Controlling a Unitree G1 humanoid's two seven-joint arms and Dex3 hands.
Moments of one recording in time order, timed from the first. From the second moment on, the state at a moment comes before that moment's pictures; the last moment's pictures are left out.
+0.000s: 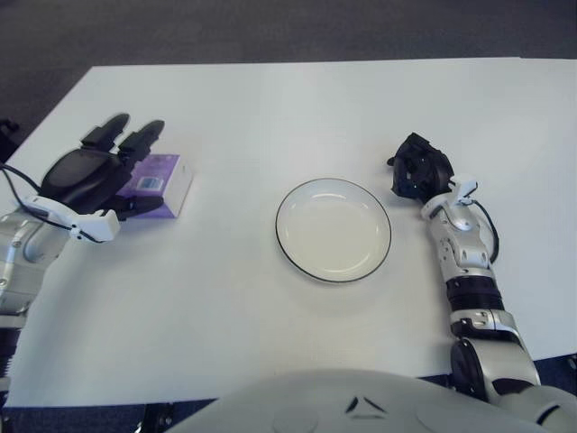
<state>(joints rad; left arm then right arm) -0.01 0.91 0.18 0.07 0.51 -0.41 -0.24 -0.32 -0.15 -0.12 0.35 0.17 -0.04 0.17</state>
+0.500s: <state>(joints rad) -0.20 0.92 0.07 0.48 0.40 -0.69 -0.30 -0.32 -0.15 -0.12 0.34 0.17 -0.04 0.17</state>
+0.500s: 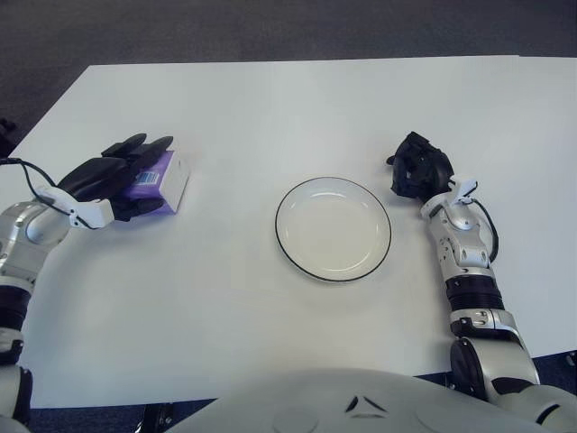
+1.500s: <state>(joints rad) -0.42 0.90 -0.13 0.87 0.52 -0.89 -0.03 -0.31 -0.15 -0.12 0.34 0.17 -0.04 0.18</state>
